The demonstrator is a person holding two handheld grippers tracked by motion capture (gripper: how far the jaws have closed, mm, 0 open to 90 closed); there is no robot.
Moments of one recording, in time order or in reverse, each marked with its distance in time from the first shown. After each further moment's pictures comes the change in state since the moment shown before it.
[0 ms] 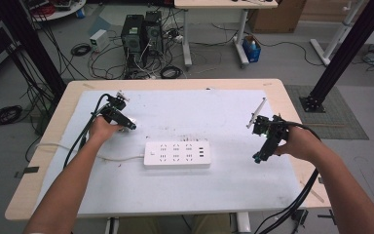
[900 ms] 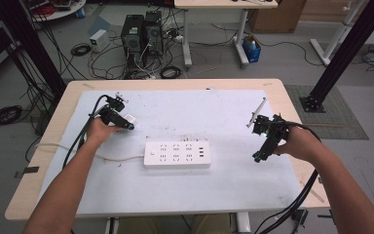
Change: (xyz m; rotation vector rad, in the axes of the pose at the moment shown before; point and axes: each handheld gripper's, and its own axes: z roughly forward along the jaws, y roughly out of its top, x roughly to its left) left arm 0.001 -0.007 -0.009 -0.060 -0.033 0.063; right arm -0.001 0.000 0.001 -0.006 -0.020 0.013
